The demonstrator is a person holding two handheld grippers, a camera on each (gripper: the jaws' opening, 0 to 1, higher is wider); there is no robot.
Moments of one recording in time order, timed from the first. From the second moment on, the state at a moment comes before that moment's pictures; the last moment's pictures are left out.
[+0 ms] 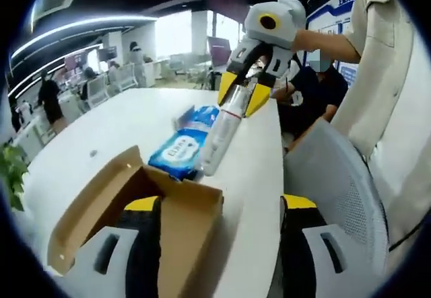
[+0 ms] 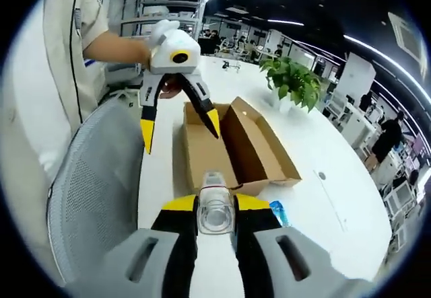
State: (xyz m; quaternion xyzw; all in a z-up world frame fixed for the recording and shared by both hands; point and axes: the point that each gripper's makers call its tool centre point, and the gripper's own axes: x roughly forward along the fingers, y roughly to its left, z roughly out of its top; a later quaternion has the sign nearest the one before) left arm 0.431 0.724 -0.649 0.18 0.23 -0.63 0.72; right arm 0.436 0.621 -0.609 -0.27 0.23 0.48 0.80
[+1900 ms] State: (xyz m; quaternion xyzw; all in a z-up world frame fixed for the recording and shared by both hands) left arm 0.444 0.811 -0.643 0.13 0.27 -0.46 0.84; right arm 0.601 0.507 -0.686 -0.43 0.40 0.47 0.65
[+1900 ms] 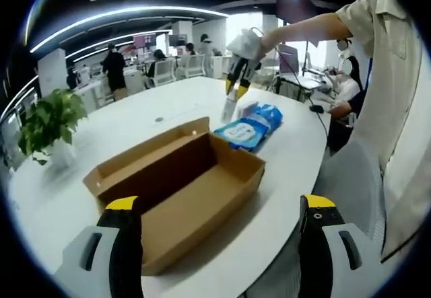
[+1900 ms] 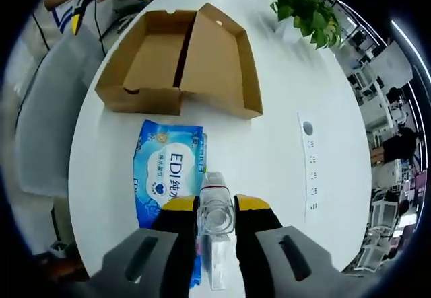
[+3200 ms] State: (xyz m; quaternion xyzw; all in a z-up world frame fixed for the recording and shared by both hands) left arm 0.454 0.860 -0.663 0.09 0.30 -0.37 0.87; right arm 0.631 0.525 -0.715 -0.43 0.41 0.49 0.64
